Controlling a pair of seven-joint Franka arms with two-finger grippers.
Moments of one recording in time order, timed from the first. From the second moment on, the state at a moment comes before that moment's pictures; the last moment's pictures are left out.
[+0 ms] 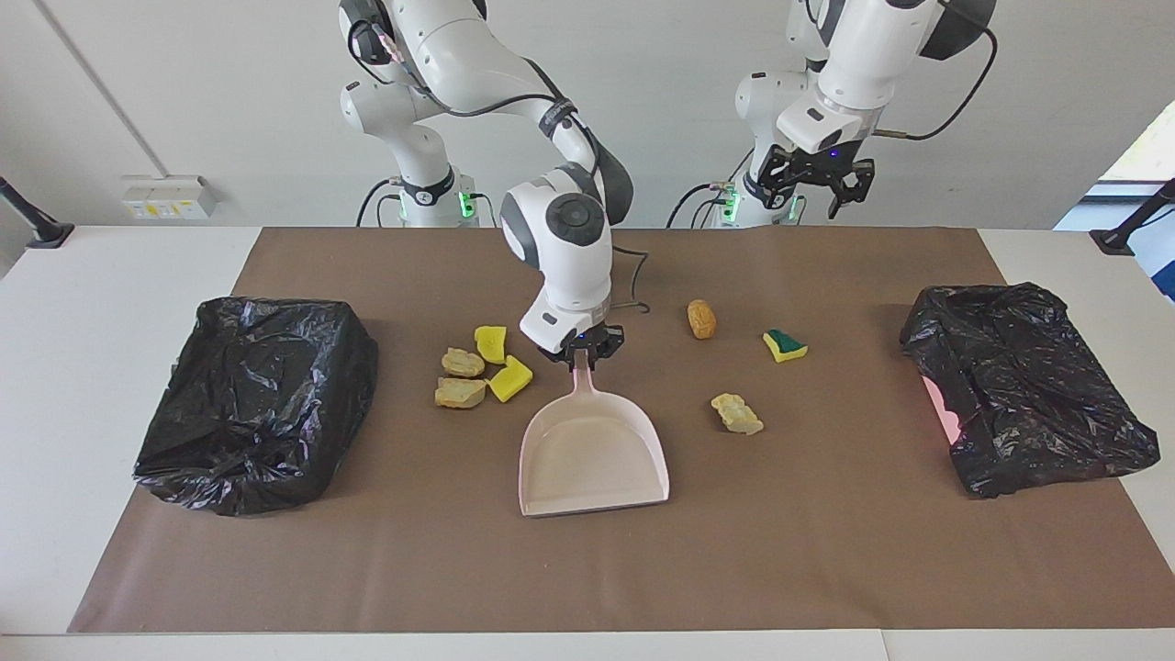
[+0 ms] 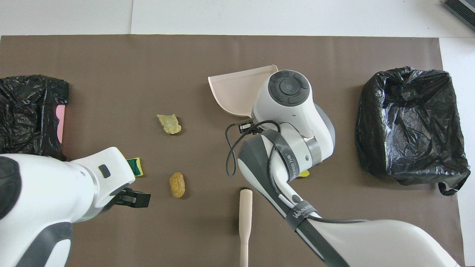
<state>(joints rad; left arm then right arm) -0.32 -0.35 -0.15 -2.15 -0.07 1.75 -0.18 0.42 0.36 0.02 -1.59 0.06 1.94 0.14</state>
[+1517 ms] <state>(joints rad) -0.99 -0.04 -0.15 -2.36 -0.13 2.27 -0.89 0.25 0.30 0.02 -1.69 -0.15 1.86 -1.13</state>
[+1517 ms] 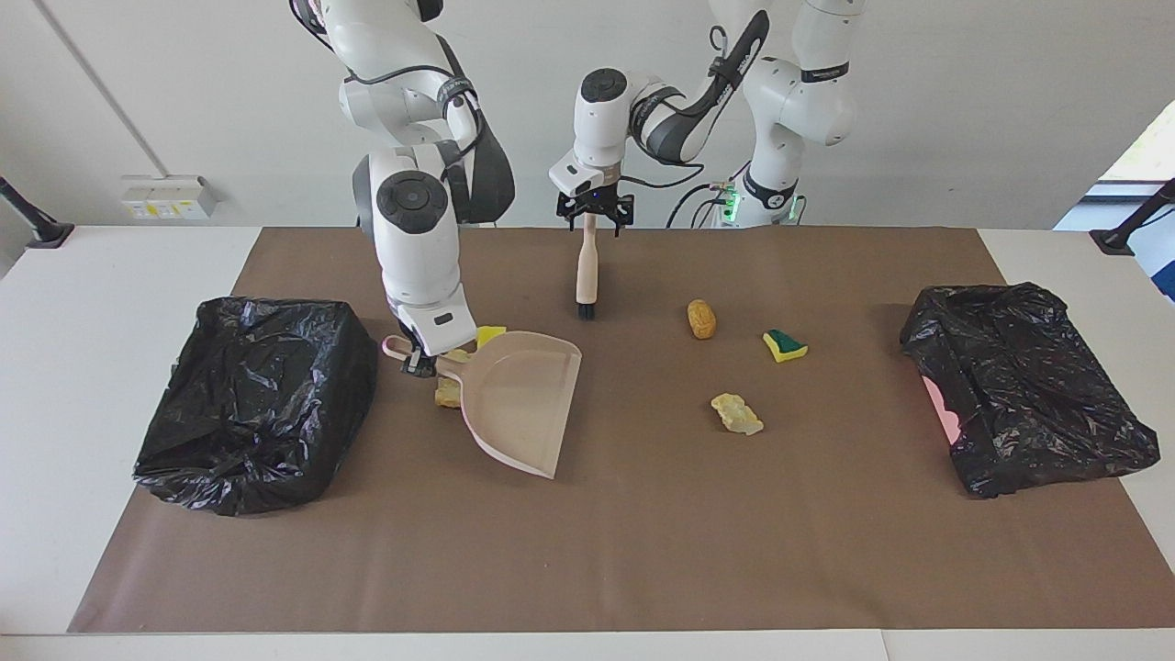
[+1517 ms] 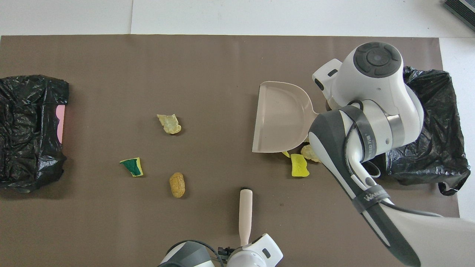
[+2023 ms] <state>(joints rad) -0.94 -0.07 -0.12 -2.31 -0.13 2.09 -0.90 0.28 0.30 0.02 -1.71 -0.15 1.88 -1.11</state>
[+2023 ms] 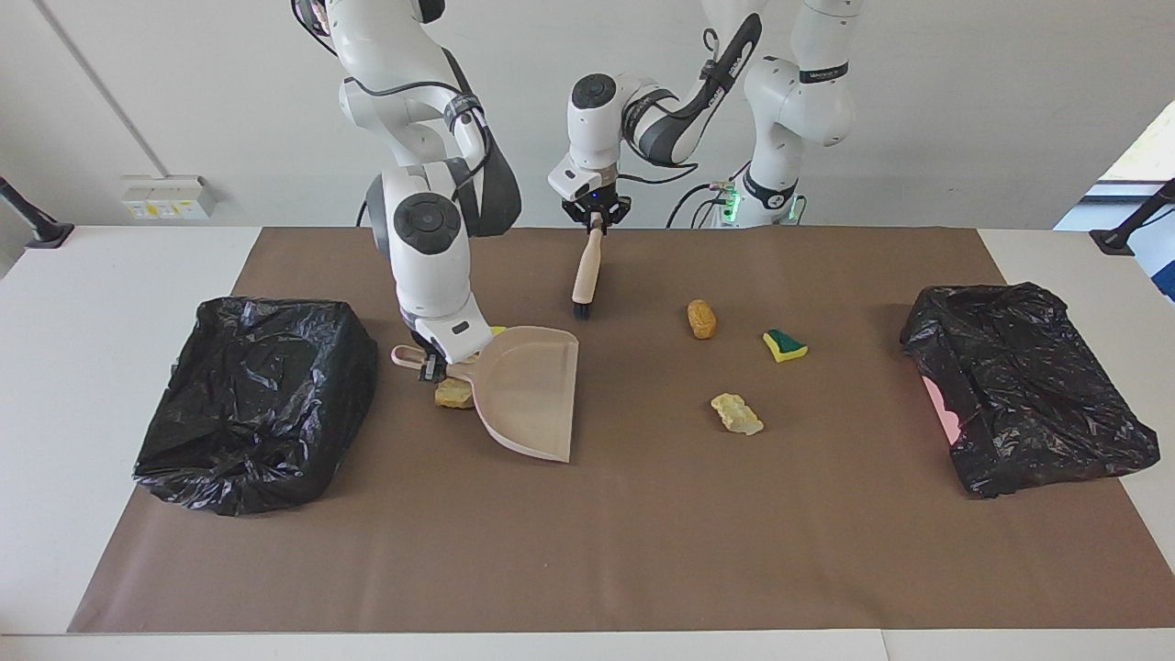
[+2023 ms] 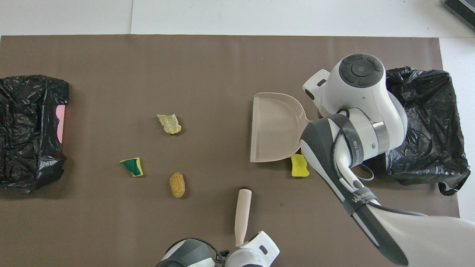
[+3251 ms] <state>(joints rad) -0.46 -0.26 -0.13 -2.48 -0.07 1.86 -0.99 0.48 0.38 0.03 -1.73 -0.05 1.99 -0.96</state>
